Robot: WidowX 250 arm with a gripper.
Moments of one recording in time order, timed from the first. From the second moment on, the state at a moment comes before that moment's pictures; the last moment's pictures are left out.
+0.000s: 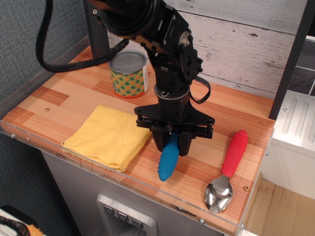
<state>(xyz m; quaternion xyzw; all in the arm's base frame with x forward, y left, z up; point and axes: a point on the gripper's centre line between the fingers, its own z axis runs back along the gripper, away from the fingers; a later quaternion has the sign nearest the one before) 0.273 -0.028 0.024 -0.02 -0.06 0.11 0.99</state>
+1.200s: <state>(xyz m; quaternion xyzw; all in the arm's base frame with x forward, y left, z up) 0.268 -0.037 0.013 -0.01 -0.03 0.06 1.00</state>
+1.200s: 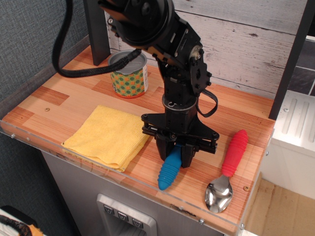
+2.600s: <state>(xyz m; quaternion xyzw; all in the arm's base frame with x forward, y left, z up) 0.284 0.008 0.093 0.00 -0.01 0.07 1.00</state>
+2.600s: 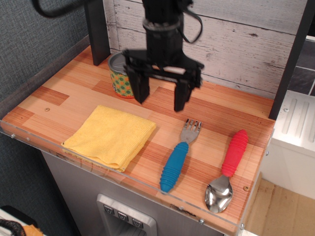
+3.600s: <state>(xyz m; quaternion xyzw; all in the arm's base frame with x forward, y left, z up) 0.297 0.140 0.094 0.01 -0.06 0.24 0.97</state>
